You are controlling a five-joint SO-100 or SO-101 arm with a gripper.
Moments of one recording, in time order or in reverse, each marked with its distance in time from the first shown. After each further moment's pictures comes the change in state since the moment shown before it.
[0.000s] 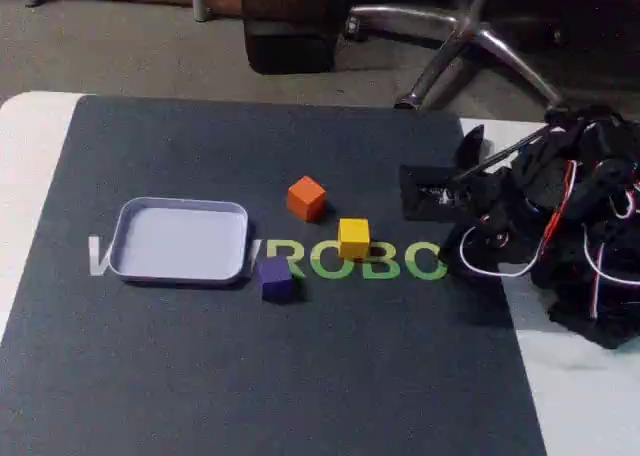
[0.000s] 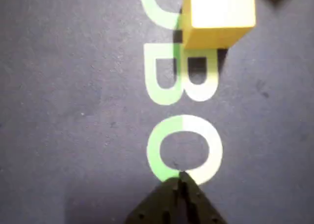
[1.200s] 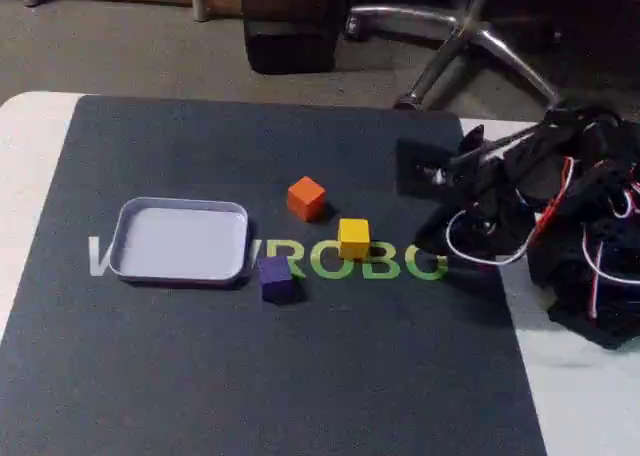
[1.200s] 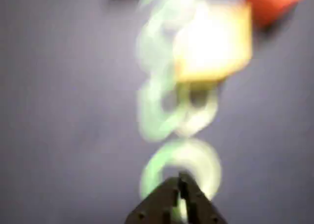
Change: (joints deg) arm 1.1 -0.1 0.3 -12.3 0.6
